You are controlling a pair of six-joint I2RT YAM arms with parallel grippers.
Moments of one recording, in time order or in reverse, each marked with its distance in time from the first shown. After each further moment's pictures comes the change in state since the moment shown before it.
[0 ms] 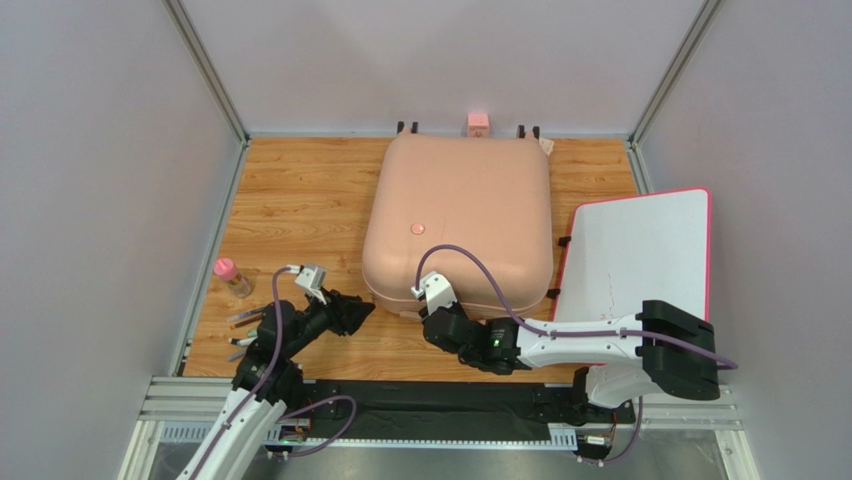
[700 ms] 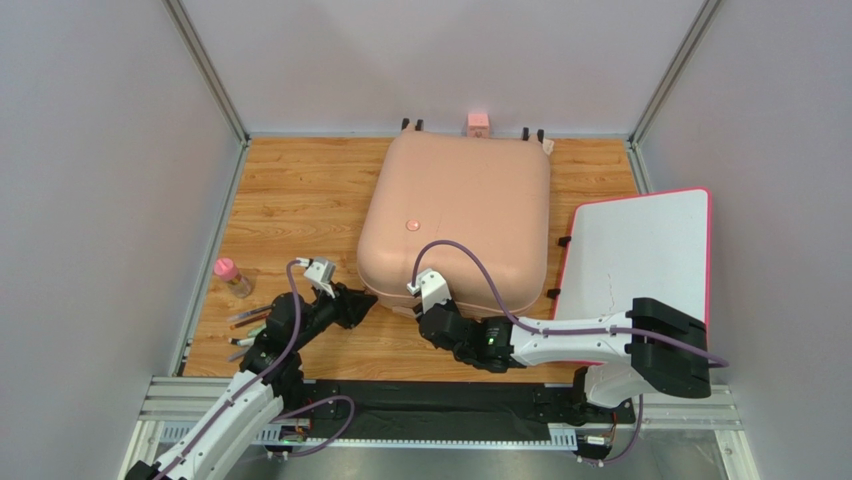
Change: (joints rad) left arm -0.064 0.276 -0.001 0.244 -0.095 0.063; right arm -0.008 0.042 0.010 0.086 -0.022 0.004
